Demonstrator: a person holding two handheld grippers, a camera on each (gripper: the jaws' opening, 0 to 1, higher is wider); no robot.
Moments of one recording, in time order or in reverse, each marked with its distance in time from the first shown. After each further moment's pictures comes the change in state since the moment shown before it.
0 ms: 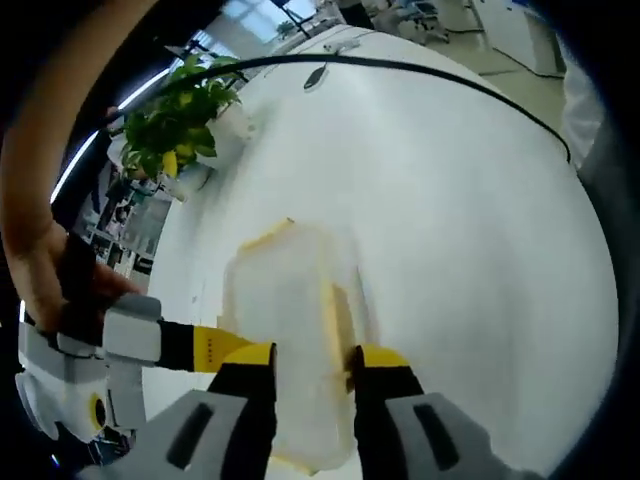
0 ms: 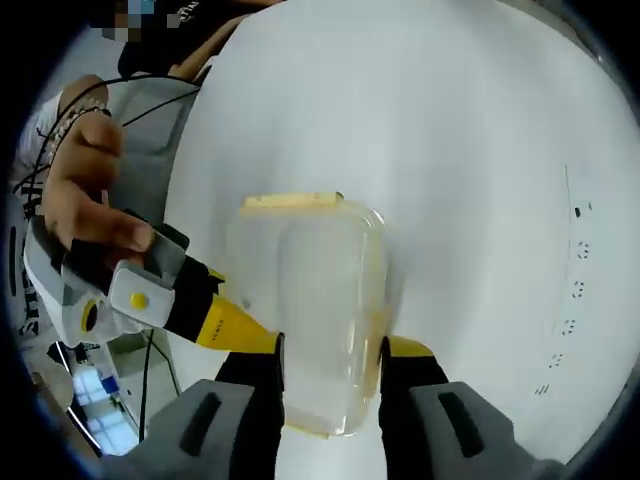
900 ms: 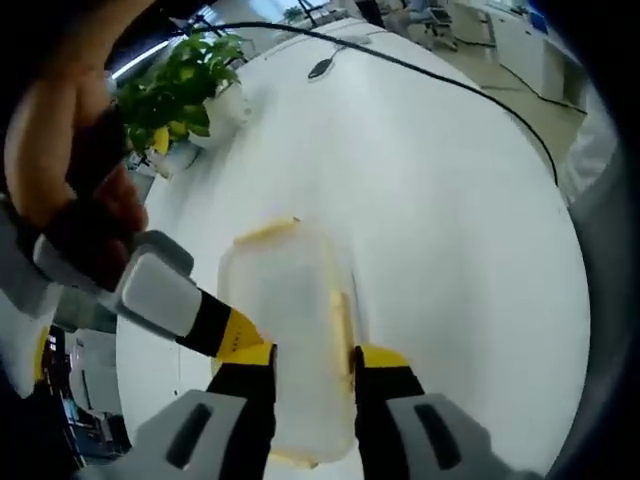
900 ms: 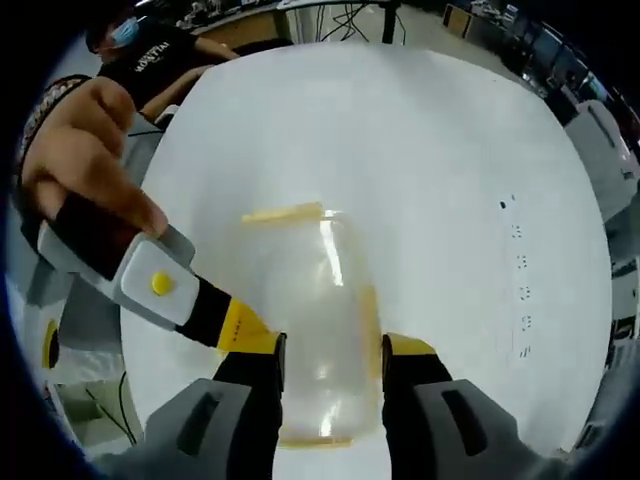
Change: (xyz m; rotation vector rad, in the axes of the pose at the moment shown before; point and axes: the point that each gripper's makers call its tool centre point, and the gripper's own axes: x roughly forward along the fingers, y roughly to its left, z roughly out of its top) left arm -0.003 0.004 0.005 -0.090 0.070 -0.116; right arm -0.017 0.001 0.012 0.110 -0.324 -0.349
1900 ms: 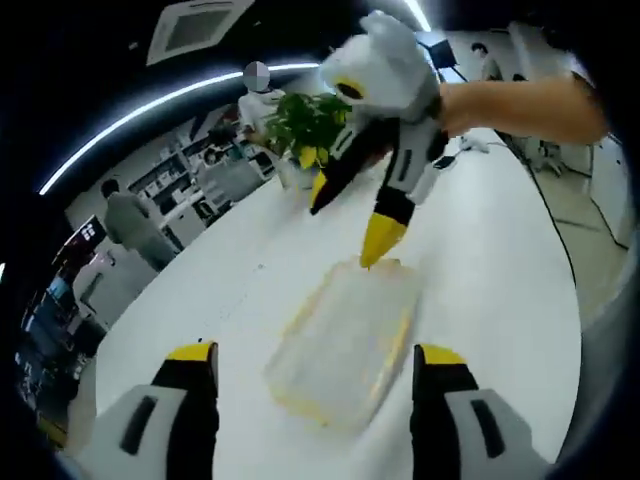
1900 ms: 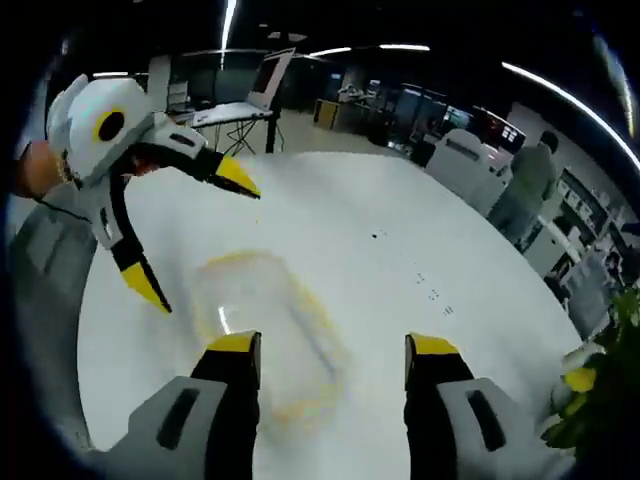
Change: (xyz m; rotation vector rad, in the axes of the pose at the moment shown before) left arm -0.075 0.048 -0.040 -0.578 -0.310 0.334; right arm -0.076 -0.007 -0.058 0.230 -0.497 -0.508
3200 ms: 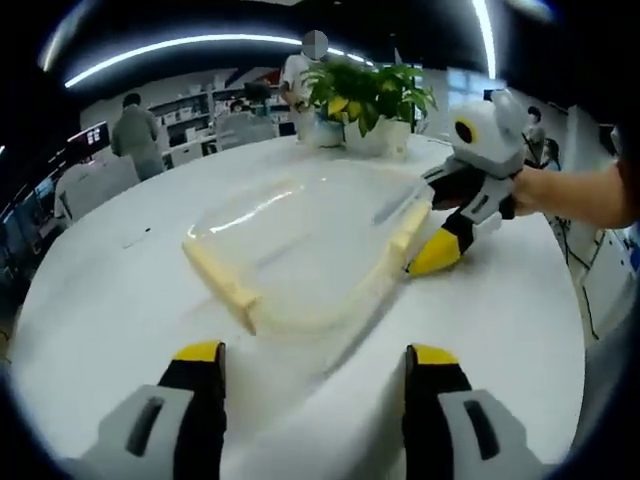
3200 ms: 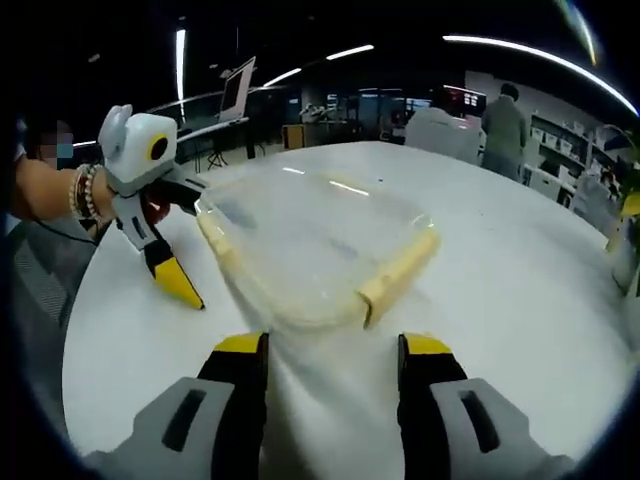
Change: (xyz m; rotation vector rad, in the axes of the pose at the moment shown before) left arm 0.050 -0.052 -0.107 -0.290 0.082 -0.100; right arm 0.053 0.066 -0.090 0.321 -0.095 0.074
